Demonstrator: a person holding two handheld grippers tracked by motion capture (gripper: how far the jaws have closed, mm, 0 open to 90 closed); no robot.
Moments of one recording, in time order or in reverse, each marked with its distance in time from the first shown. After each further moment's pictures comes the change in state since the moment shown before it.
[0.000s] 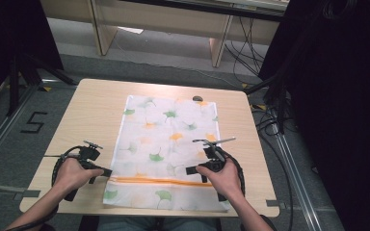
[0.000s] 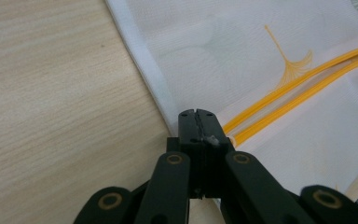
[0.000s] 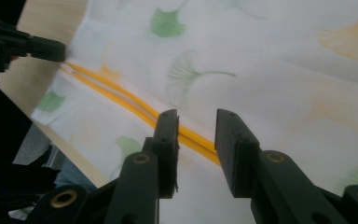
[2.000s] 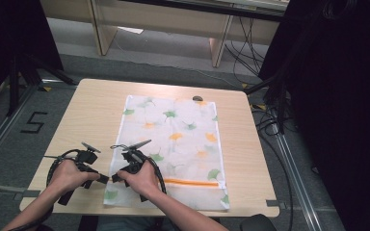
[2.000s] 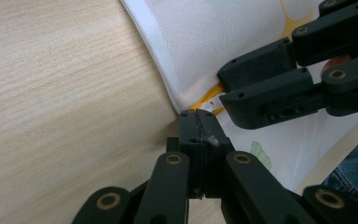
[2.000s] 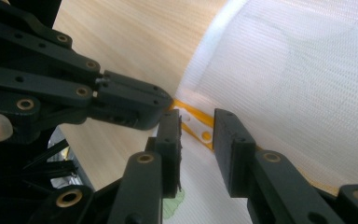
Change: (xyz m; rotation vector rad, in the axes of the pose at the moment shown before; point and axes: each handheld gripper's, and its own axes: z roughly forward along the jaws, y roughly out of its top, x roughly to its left) left arm 0.003 -0.008 -0.002 0.092 -0.053 -0.035; right arm 0.134 0.035 0.183 0.121 0.157 -0.147
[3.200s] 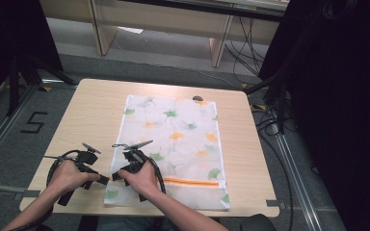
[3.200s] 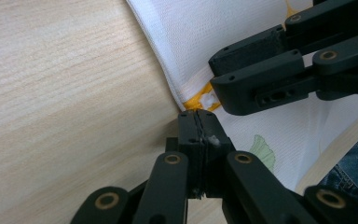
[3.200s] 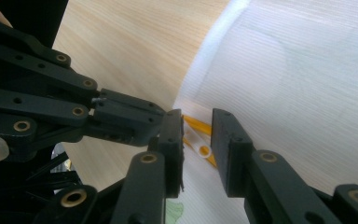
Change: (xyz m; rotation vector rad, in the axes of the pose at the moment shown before) left arm 0.000 -0.001 0.001 0.012 -0.004 0.004; right arm 0.000 0.000 0.001 0.004 0.011 0.094
